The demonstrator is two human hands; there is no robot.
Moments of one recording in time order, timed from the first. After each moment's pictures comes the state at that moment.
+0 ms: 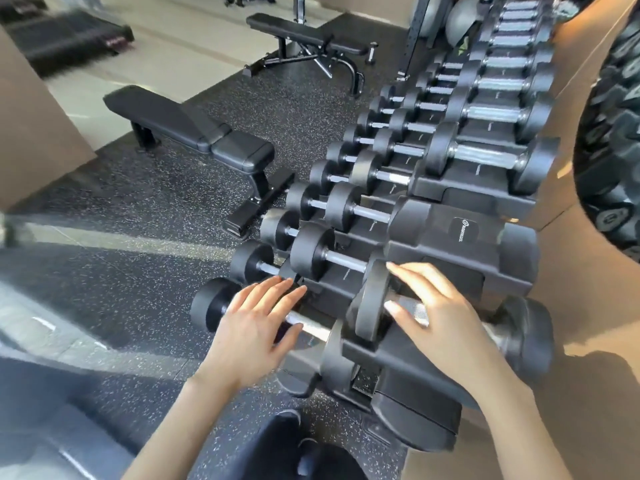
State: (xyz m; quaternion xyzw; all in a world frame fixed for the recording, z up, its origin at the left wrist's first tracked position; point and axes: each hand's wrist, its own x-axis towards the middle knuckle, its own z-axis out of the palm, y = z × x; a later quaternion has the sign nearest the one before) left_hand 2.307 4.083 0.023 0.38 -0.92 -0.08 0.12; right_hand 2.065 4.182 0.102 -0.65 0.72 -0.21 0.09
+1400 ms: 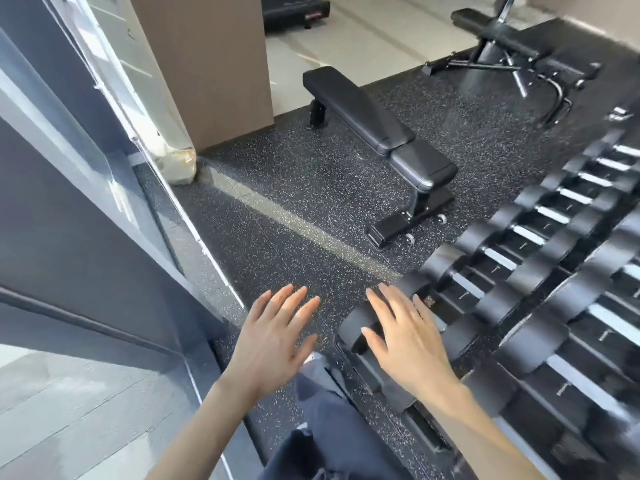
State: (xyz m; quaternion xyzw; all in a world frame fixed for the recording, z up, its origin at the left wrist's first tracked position) left_hand 2.678 3.928 -0.024 0.57 -0.82 -0.06 0.07; right_hand 2.450 3.904 -0.004 -0.81 0.59 0.01 0.04
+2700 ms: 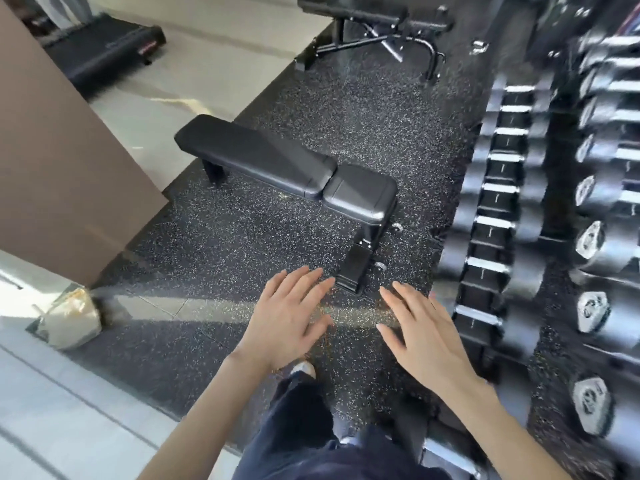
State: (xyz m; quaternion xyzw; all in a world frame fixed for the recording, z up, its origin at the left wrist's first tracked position) left_hand 2.667 3.410 -0.010 0.33 -0.94 -0.09 0.03; right_hand 2.462 3.527 -0.008 -0.63 0.77 -0.01 0.06
